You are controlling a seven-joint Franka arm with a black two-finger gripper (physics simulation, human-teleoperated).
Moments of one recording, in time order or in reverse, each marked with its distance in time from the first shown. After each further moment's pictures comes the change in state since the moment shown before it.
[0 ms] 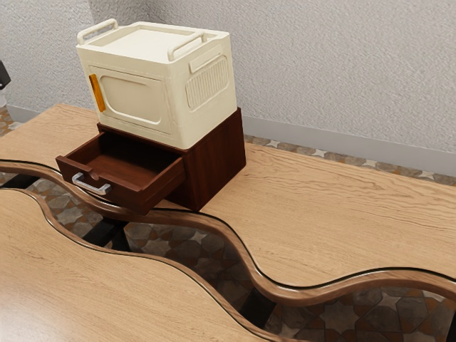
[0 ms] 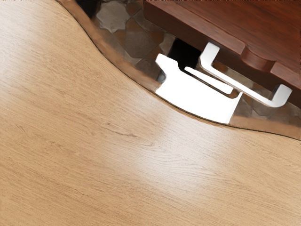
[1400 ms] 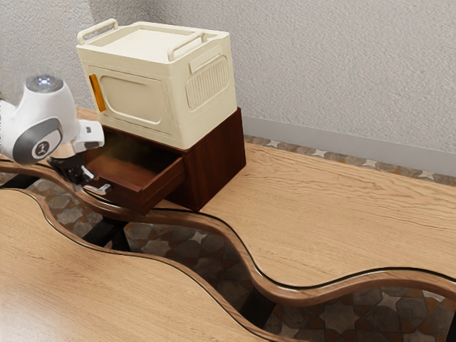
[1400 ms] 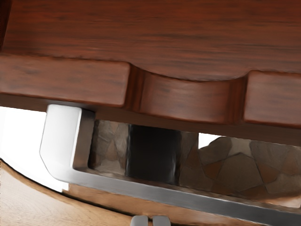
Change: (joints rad) arm 0.013 0.084 -0.141 -0.711 0.268 0.941 -0.030
